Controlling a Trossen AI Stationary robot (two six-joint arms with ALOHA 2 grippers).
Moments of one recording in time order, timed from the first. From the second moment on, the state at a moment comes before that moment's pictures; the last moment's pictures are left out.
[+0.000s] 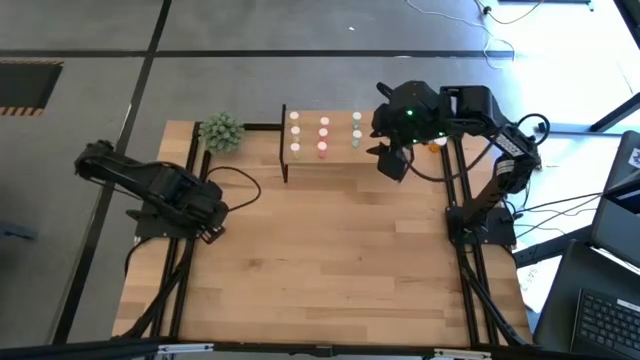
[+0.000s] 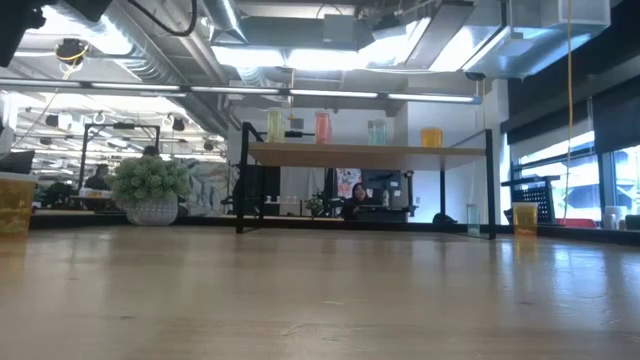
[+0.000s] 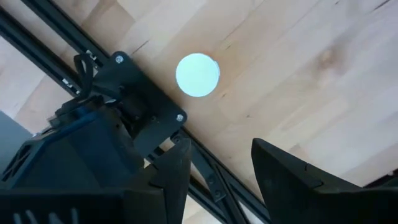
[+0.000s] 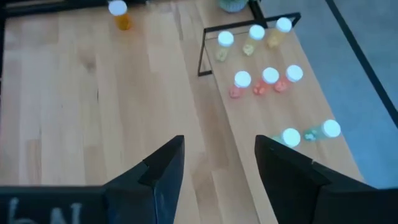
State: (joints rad) left arm -0.37 1.05 1.13 -1.55 -0.03 -1.23; right arm -0.16 1.69 2.33 -1.51 0.09 0.02
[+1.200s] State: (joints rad) left arm -0.40 1.03 1.13 -1.55 -0.09 -1.19; right arm -0.37 1.64 2.33 -1.57 0.10 0.28
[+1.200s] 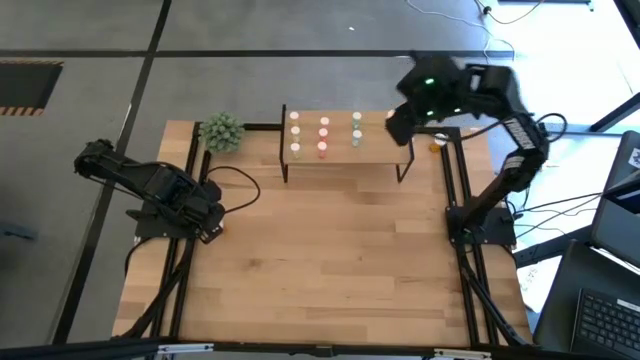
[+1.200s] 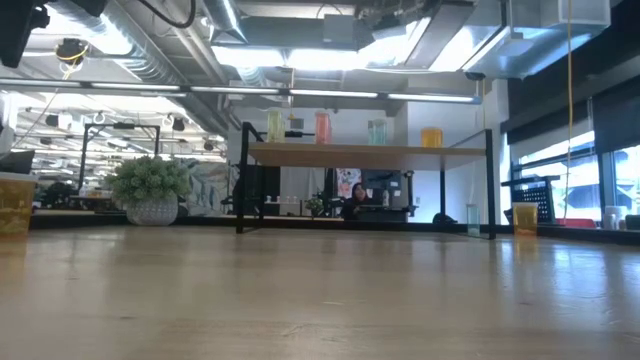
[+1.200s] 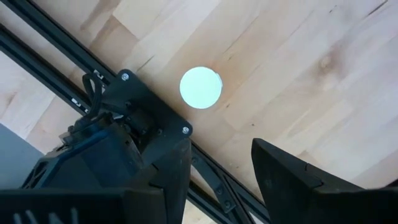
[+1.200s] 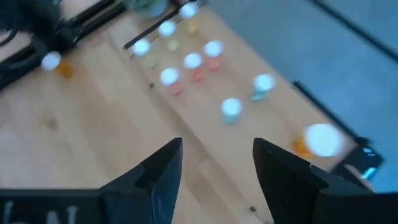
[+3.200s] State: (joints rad) left arm -0.40 0.98 1.13 -1.21 -0.46 -0.96; right arm -1.04 1.30 1.28 -1.39 0.16 0.59
